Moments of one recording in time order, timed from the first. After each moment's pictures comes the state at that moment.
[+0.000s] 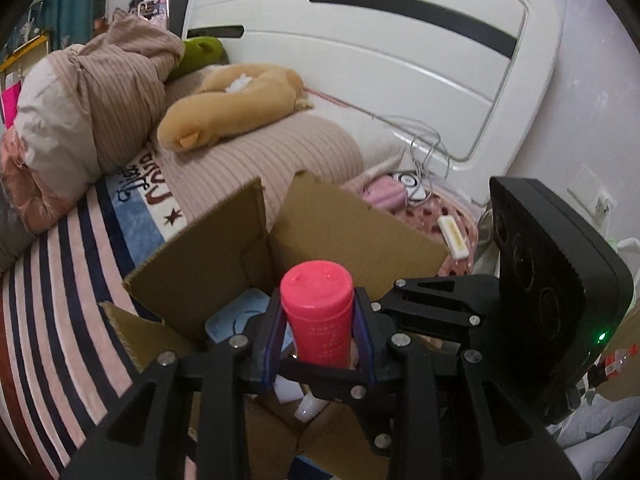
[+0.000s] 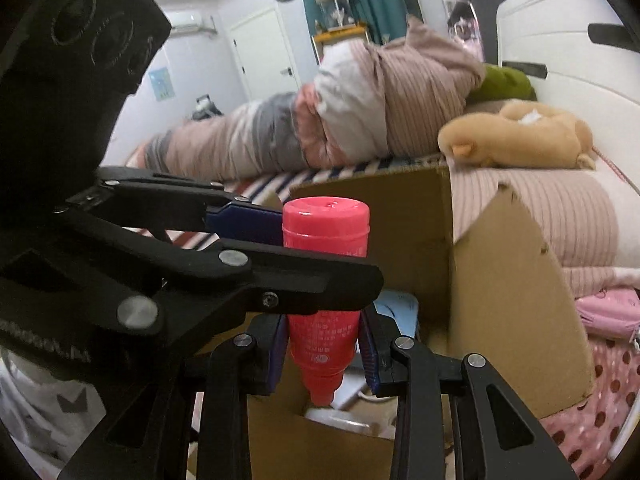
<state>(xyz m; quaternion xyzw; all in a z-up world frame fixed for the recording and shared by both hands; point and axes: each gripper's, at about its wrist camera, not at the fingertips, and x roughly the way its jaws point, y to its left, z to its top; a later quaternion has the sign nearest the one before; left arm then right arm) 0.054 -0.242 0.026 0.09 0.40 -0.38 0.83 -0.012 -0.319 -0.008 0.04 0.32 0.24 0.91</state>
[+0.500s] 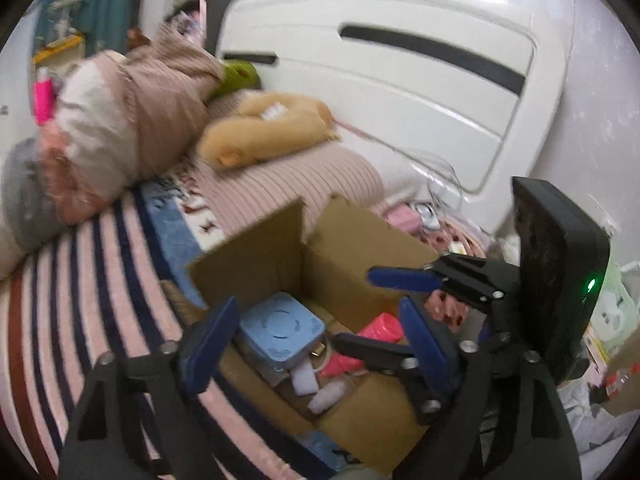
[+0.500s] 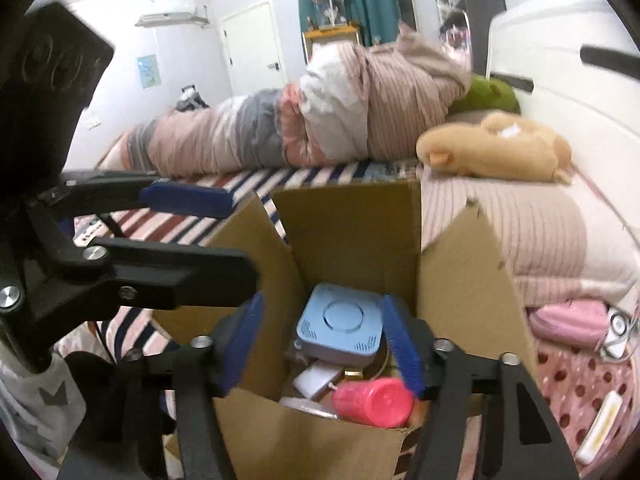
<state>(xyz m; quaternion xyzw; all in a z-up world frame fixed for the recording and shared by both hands) 0.023 -0.193 0.053 0.04 0.34 -0.33 0.88 -0.024 -0.324 0.008 0.00 0.31 0.21 0.93</state>
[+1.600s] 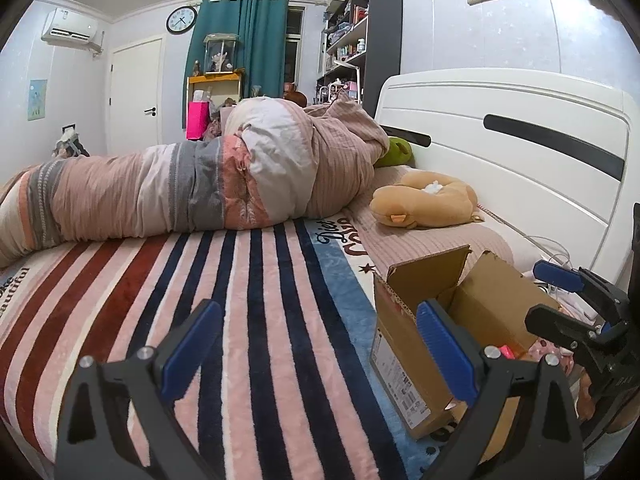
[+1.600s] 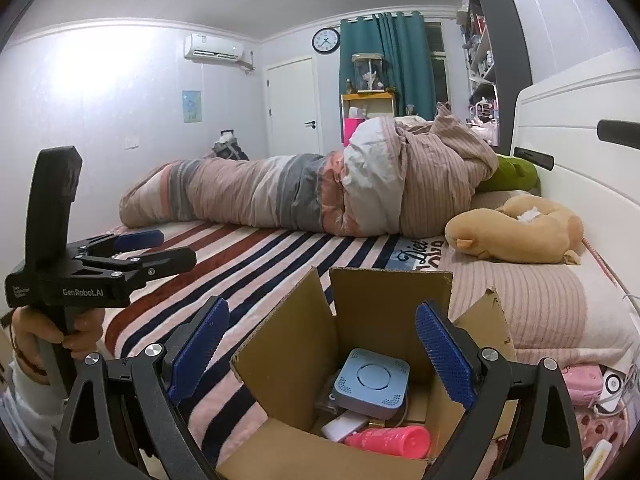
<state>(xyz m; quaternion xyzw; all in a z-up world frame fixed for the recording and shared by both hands) -0.028 -0.085 0.037 -0.03 0.23 -0.08 0.97 -0.058 -0.309 0.042 -0.02 0.19 0.26 0.95</state>
